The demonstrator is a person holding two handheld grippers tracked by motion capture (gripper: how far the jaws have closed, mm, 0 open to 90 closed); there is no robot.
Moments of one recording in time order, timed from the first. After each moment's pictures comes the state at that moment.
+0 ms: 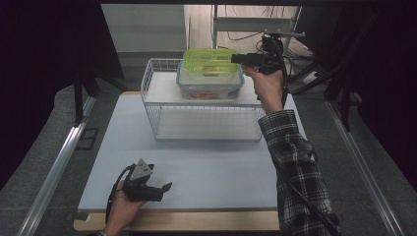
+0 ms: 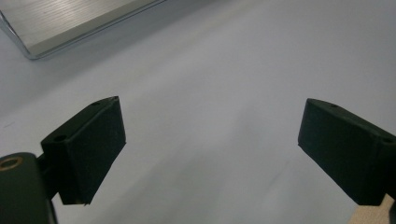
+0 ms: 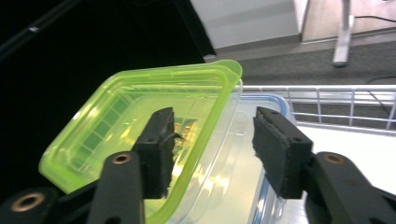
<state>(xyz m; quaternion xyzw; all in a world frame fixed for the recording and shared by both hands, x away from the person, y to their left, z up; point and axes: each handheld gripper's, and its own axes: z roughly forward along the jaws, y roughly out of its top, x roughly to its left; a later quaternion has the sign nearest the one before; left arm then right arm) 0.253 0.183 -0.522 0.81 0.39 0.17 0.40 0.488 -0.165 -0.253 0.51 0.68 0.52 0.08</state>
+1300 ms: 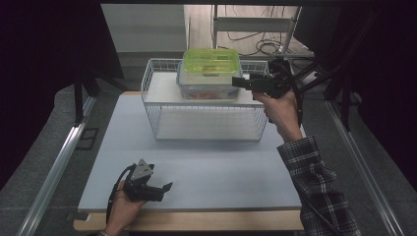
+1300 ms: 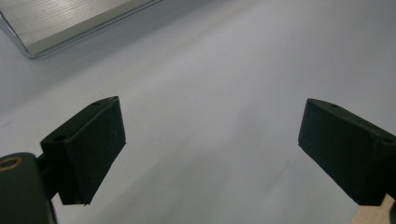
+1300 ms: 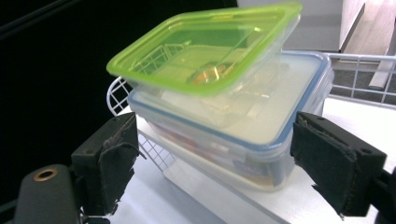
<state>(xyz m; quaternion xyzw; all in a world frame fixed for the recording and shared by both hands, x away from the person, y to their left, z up) 0.253 0.182 -0.523 0.81 0.39 0.17 0.40 0.432 -0.184 -0.274 0.40 0.74 0.54 0.08</state>
